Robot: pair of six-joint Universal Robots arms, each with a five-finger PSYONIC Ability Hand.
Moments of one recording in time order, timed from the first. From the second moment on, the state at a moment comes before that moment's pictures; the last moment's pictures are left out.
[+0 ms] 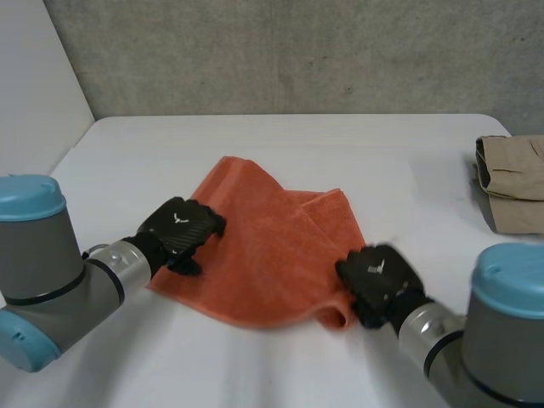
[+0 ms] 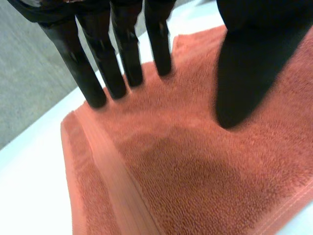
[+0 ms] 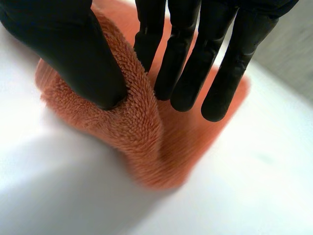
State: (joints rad) left arm 4.40 -1.95 -1.72 3.29 -1.17 3.62; right arm 2.08 -1.29 1.92 -0.22 1.45 2.77; left_hand 0.74 0.80 0.81 0.80 0.63; right_hand 0.98 1.18 1.18 1.19 0.98
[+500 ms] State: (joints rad) left arm 4.38 -1.88 -1.81 3.23 -1.19 3.47; right arm 2.01 -1.48 1.80 -0.15 1.37 2.70; left_hand 0.26 0.28 0.28 0.27 0.09; right_hand 0.98 1.18 1.18 1.19 0.98
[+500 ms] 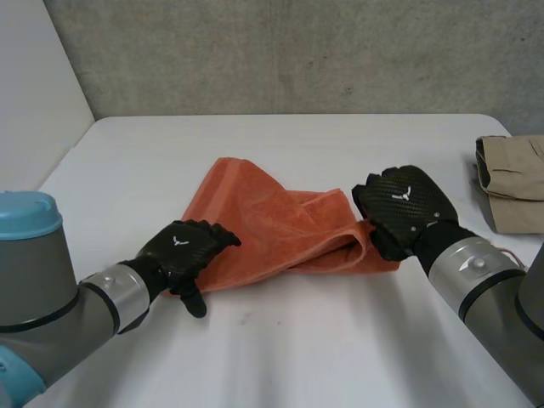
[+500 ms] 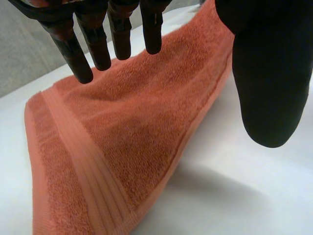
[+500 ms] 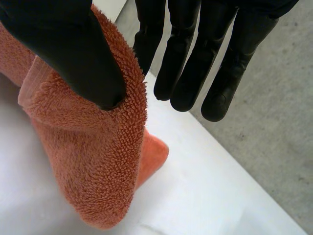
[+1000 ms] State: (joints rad) left arm 4.26 -1.98 -1.65 3.30 -1.34 3.36; right arm 1.99 -1.58 1.77 -0.04 1.36 2.73; left_hand 1.16 1.19 1.19 1.20 0.98; right_hand 0.98 1.18 1.18 1.19 0.98
